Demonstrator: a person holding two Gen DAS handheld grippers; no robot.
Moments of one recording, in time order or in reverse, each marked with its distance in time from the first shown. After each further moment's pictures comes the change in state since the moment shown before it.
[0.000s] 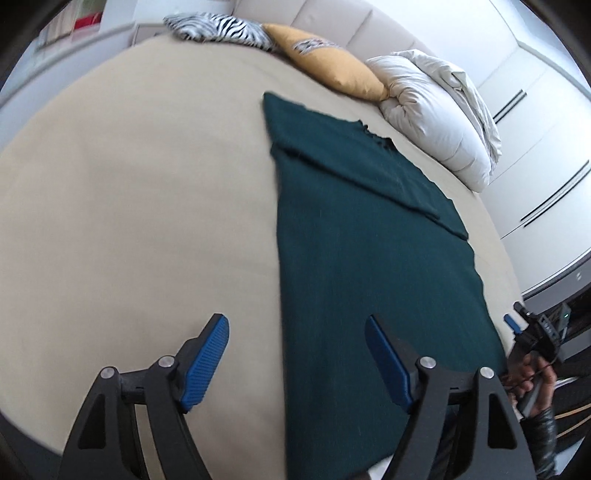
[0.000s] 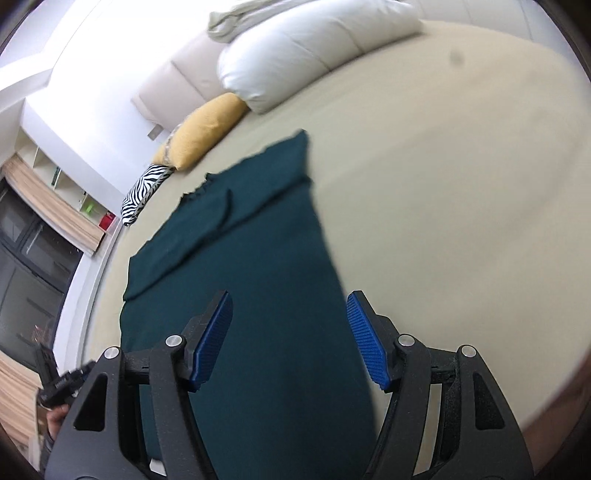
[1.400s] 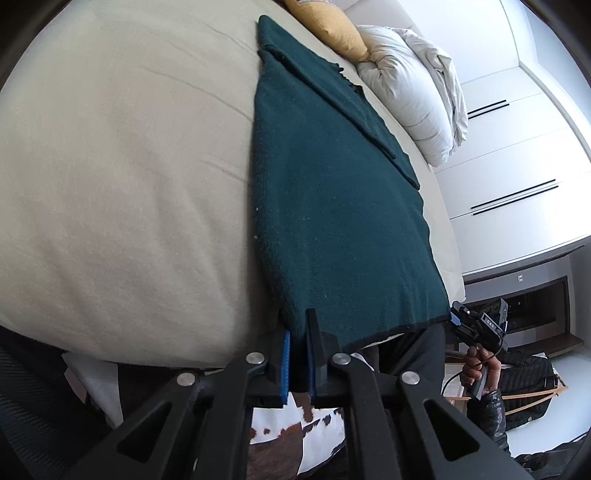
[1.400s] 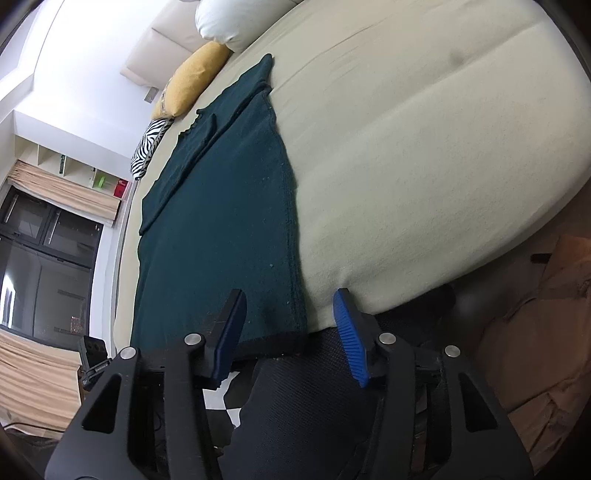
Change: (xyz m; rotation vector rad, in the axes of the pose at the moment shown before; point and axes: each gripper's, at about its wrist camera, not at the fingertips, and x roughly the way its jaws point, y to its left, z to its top) left arm 0.002 0.005 -0.064 -0.095 0.176 -0.254; right arm -0.046 -0.050 -0.069 0.069 0.284 0.079
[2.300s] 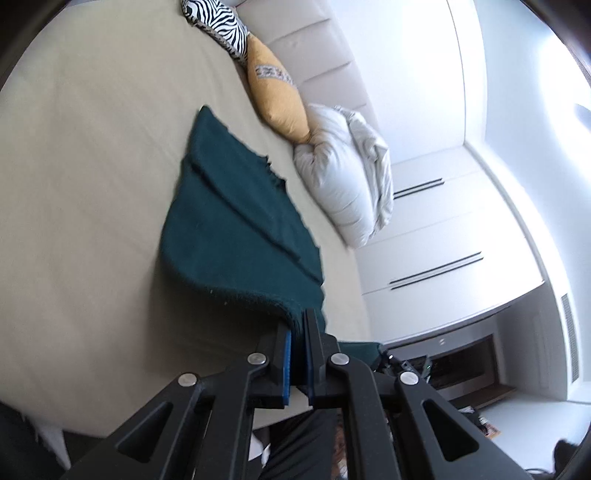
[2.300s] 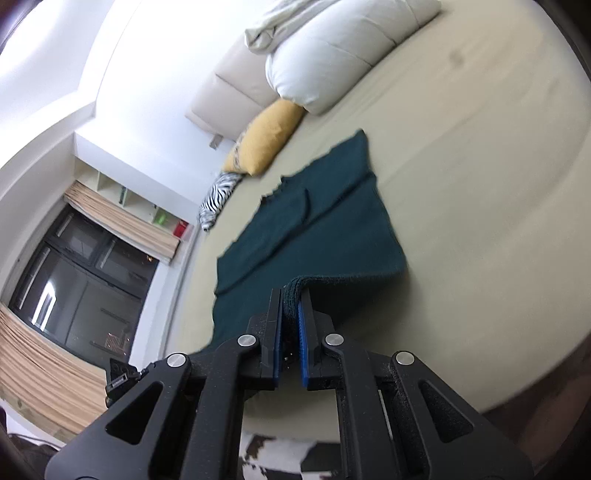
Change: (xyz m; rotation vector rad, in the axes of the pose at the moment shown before) left arm -0.062 -0.024 0.072 -0.122 -0.274 -0.353; right arm -0.023 0.081 0.071 -0.053 -0.266 0.250
